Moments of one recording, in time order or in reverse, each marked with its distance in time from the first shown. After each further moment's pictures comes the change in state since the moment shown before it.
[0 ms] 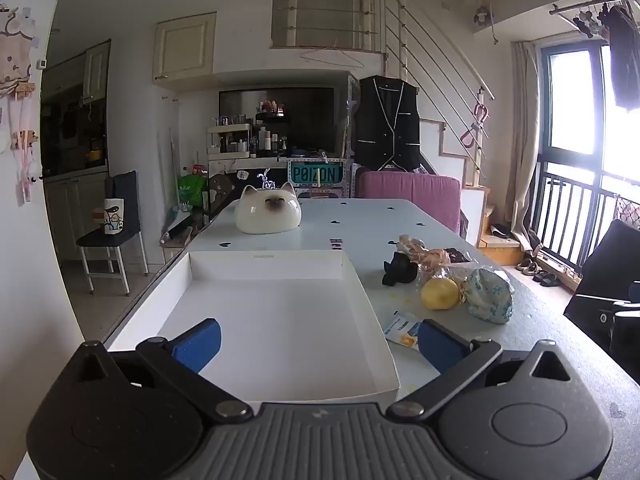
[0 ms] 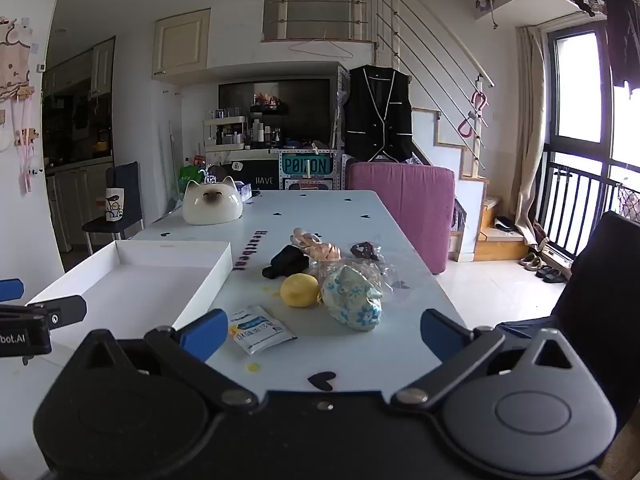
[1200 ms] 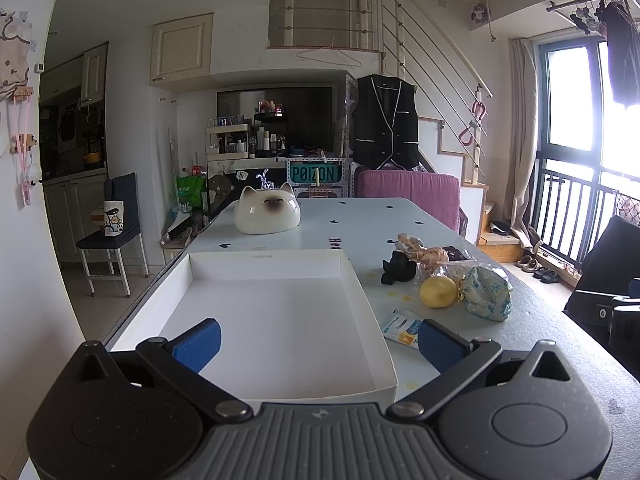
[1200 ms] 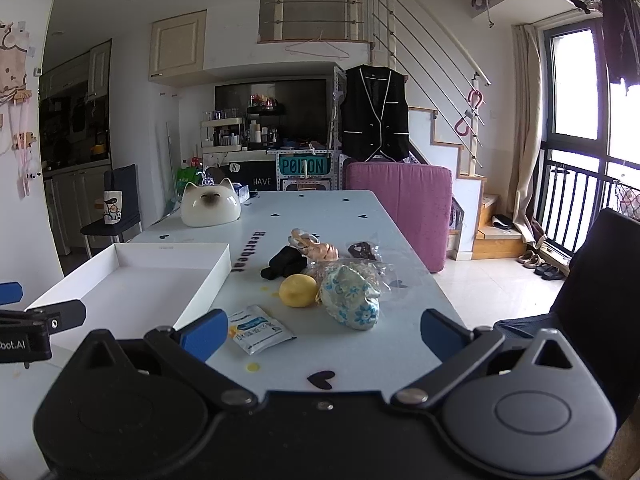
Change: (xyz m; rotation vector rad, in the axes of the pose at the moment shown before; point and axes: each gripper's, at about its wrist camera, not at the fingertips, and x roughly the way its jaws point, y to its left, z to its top) left arm 0.000 0.000 0.000 0.010 0.000 0.005; right arm -0.001 0.000 0.001 0.009 -0.002 -0.004
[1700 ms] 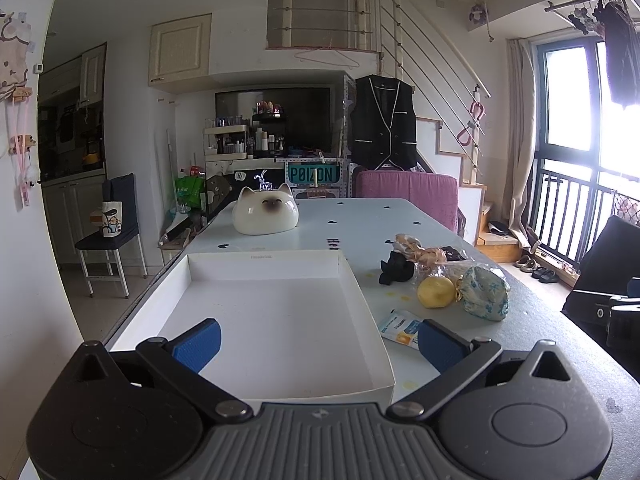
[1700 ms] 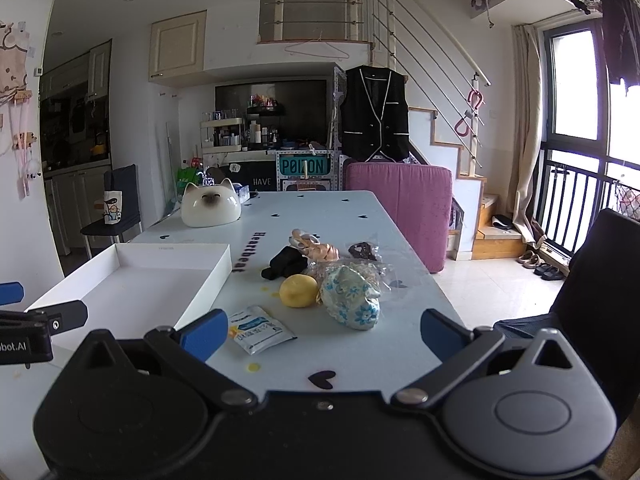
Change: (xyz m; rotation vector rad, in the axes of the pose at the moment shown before) left arm 0.002 -0.007 -0.007 0.003 -0.001 -0.001; right arm -0.002 -0.002 0.002 0.003 0.000 0.000
